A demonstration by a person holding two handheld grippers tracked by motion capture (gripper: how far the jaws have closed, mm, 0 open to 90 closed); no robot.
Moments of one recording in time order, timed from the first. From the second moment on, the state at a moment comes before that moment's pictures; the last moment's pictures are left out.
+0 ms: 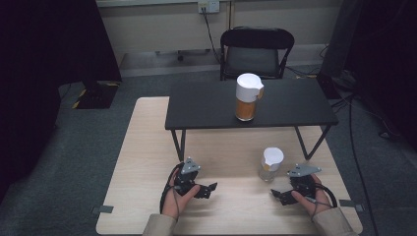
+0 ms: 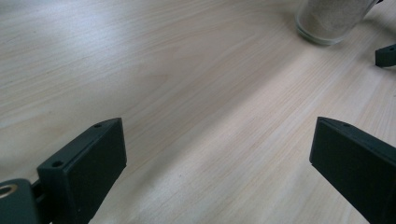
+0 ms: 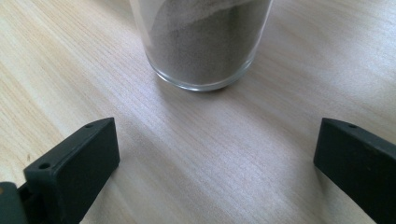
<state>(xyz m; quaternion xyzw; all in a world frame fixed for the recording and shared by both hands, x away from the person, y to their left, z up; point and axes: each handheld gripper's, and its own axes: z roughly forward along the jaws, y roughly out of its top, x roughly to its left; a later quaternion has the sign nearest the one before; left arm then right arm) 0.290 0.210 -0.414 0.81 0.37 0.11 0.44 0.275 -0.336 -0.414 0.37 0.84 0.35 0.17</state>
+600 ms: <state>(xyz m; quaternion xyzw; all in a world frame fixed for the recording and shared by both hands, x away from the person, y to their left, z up) 0.280 0.222 -0.420 0.81 0.39 0.13 0.42 0.275 -0.336 -0.414 0.37 0.84 0.35 0.17</state>
